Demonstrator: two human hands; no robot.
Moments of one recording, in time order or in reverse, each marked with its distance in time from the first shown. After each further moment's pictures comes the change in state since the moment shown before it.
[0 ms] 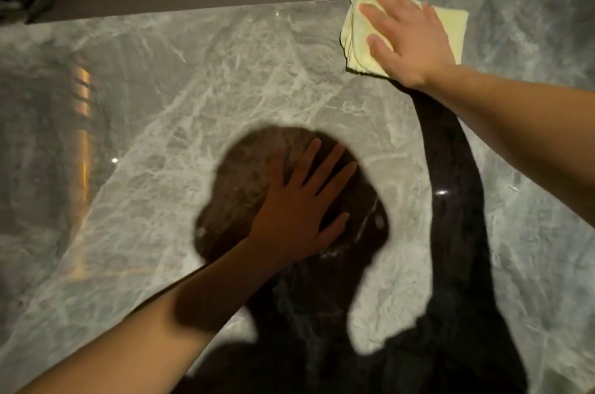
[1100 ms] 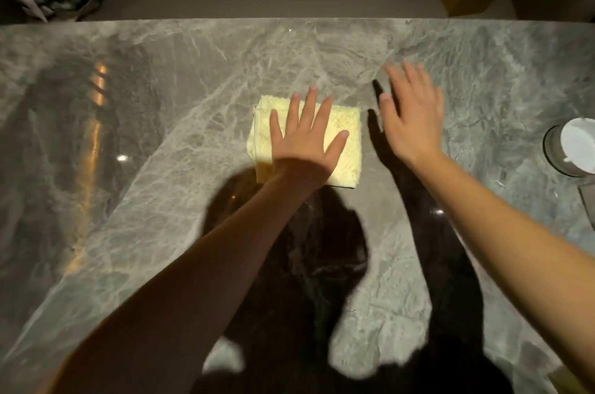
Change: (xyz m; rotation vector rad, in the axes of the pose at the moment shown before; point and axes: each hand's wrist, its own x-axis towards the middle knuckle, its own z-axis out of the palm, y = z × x) left_hand 0.038 -0.013 -0.028 -0.170 0.043 -0.512; right_hand -0.103 -0.089 0.002 0.257 0.243 0.313
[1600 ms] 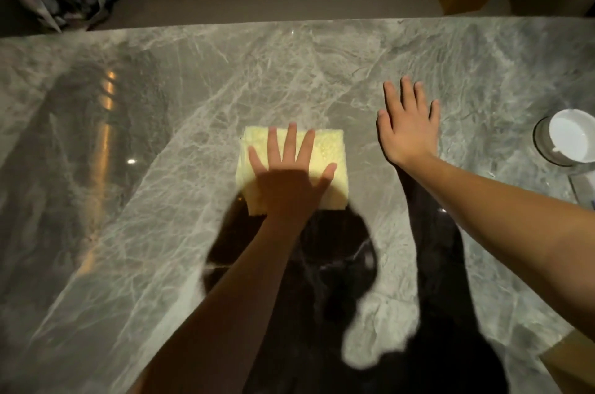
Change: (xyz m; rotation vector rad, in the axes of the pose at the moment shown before) left_hand -0.057 -0.013 0.019 0.094 0.159 -0.060; right_hand -0.011 0.027 0.016 -0.250 -0.200 0.061
